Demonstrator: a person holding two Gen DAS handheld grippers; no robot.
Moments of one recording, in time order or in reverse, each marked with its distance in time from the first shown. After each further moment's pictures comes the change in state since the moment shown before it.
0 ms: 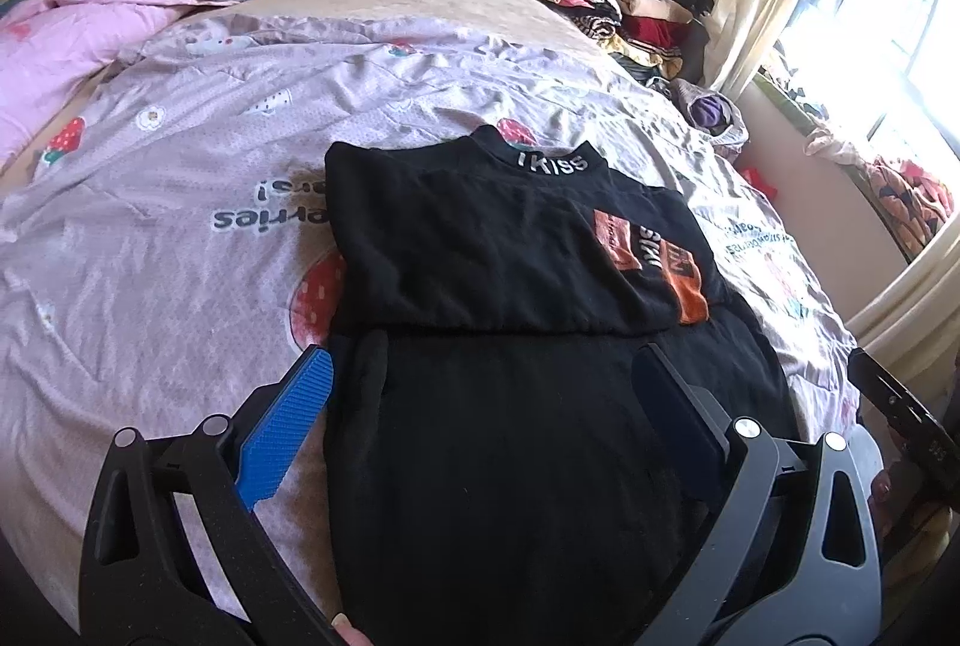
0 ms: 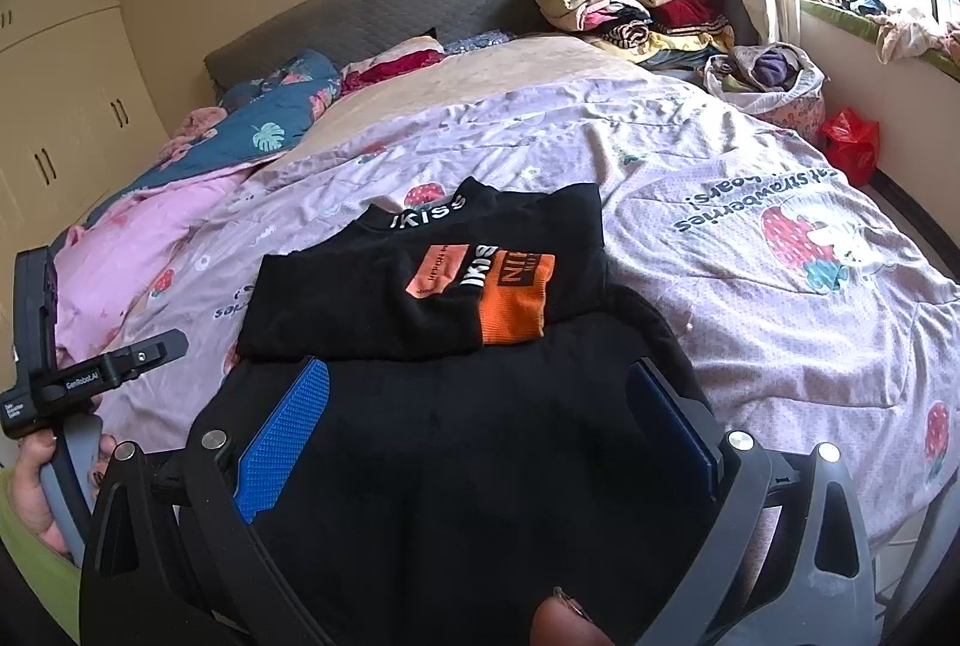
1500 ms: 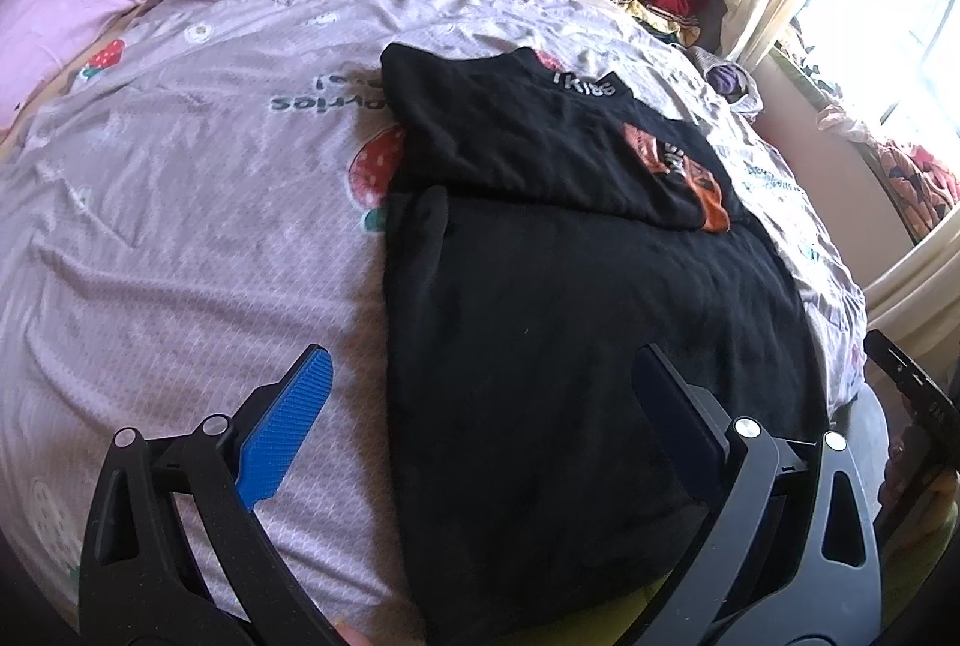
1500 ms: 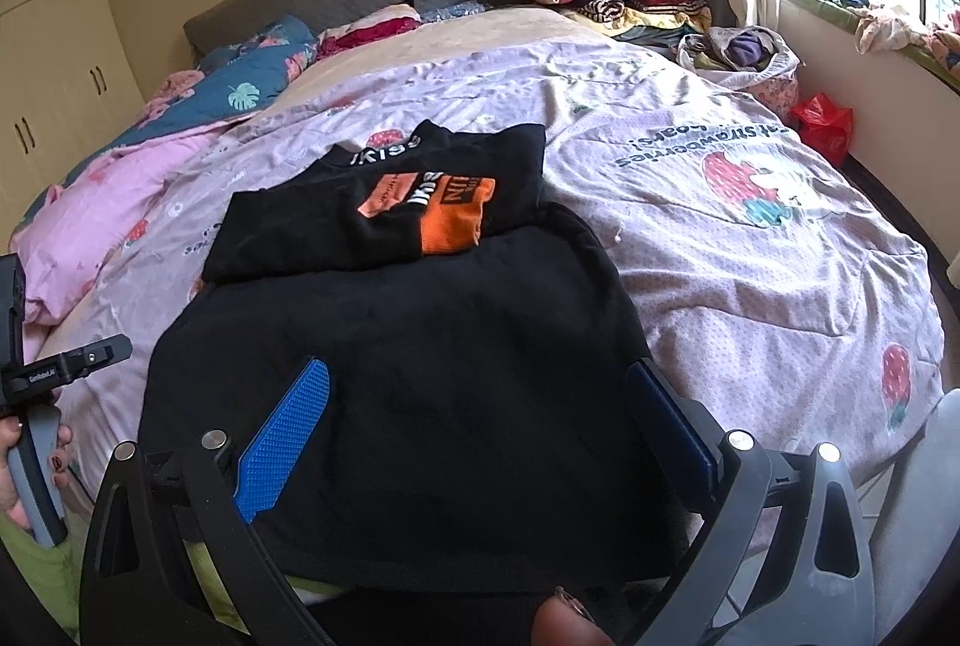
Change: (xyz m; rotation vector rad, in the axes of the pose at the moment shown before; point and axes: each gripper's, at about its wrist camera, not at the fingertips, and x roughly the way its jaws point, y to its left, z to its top) left arm -0.020 0.028 -0.064 -0.030 0.088 0.029; right arm -0.025 -0.022 -0.049 -0.021 0.077 -0.084
